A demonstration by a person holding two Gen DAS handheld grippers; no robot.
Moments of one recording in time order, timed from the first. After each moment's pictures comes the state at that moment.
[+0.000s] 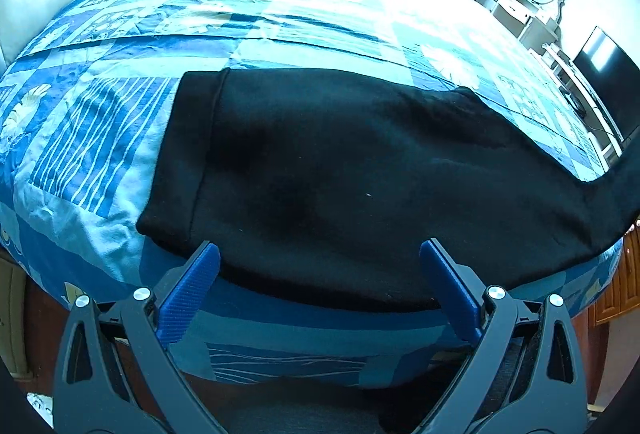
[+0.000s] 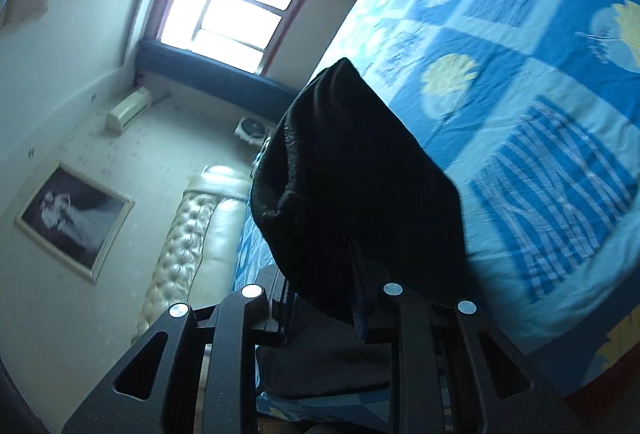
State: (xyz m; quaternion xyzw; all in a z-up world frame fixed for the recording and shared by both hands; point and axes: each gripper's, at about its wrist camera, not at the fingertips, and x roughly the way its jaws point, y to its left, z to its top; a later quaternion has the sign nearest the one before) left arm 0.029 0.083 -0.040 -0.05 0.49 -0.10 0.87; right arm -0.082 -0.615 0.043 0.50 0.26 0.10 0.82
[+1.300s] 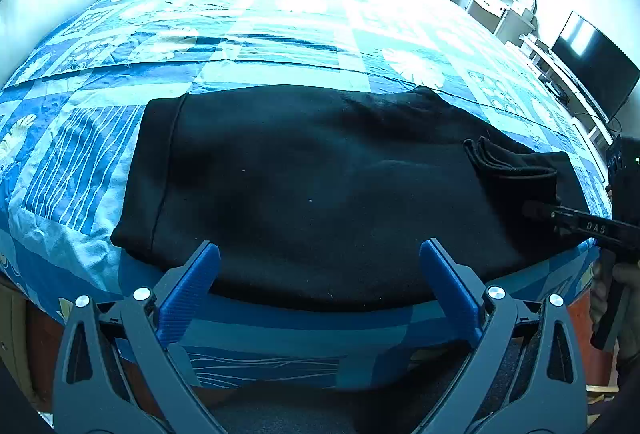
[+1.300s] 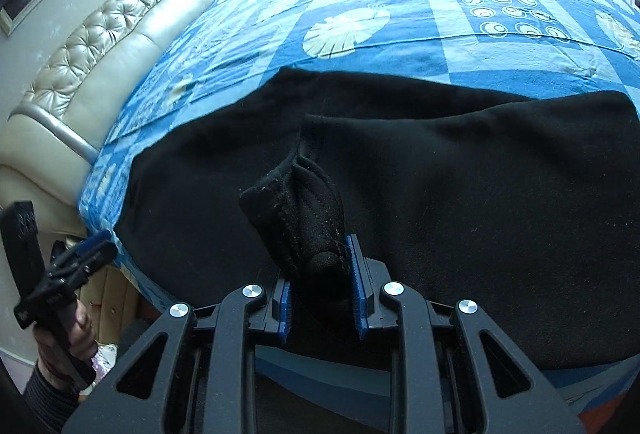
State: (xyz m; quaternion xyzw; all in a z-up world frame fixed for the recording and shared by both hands) left arm 0.017 0.053 -0.025 -0.02 0.46 -0.14 0.88; right arm 0.004 -0.325 -0.054 0.18 0.49 0.13 0.84
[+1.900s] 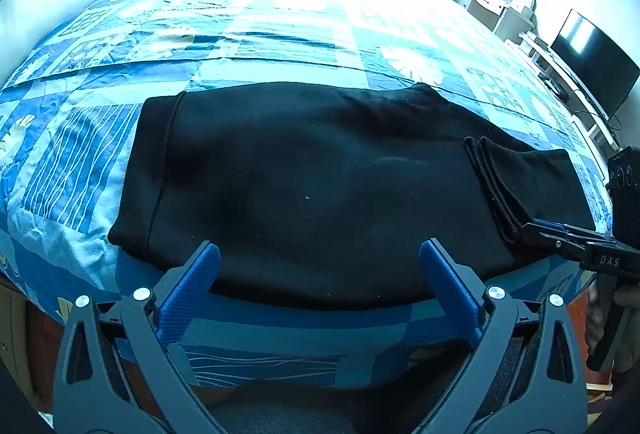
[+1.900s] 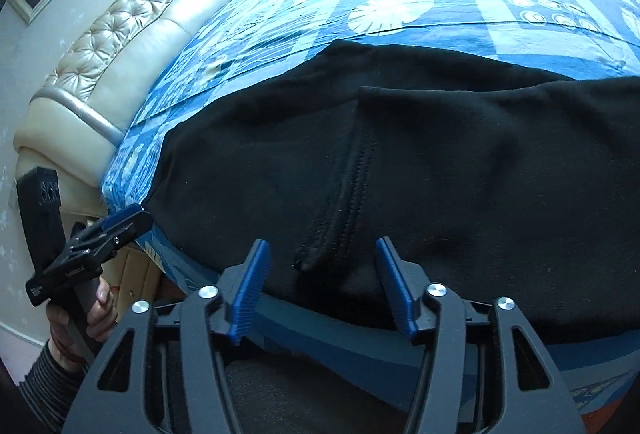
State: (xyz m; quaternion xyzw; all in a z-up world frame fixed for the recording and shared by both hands) left arm 0.018 0.051 -0.027 -0.02 0.46 -0.14 0.88; right arm -0.010 -0.295 -0.055 0.18 0.49 0.18 0.83
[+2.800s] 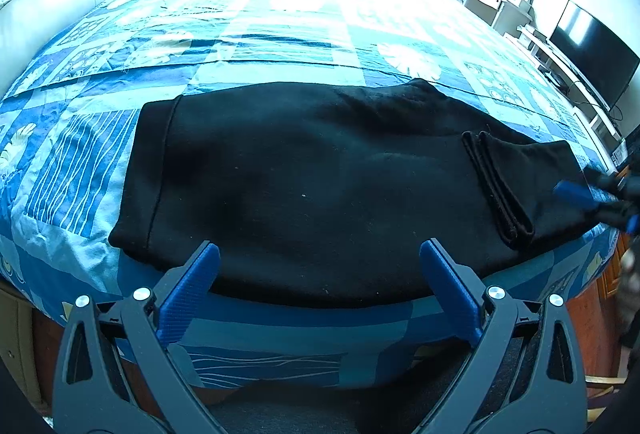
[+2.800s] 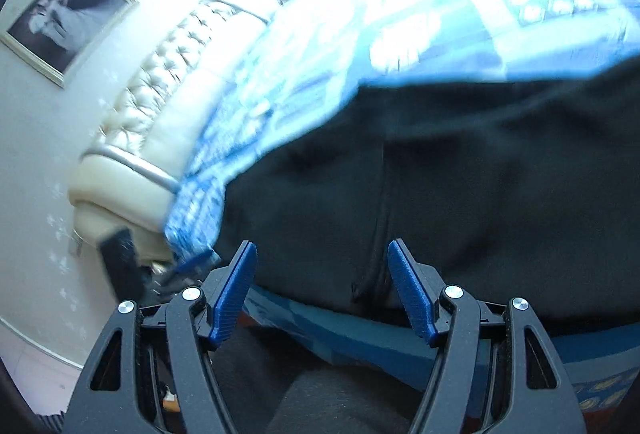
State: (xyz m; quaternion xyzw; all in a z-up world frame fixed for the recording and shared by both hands) left arm 0.015 0.048 -0.028 -0.01 0.46 -0.14 0.88; right arm -0.020 -0.347 -0.016 0.31 0.41 0.23 0.82
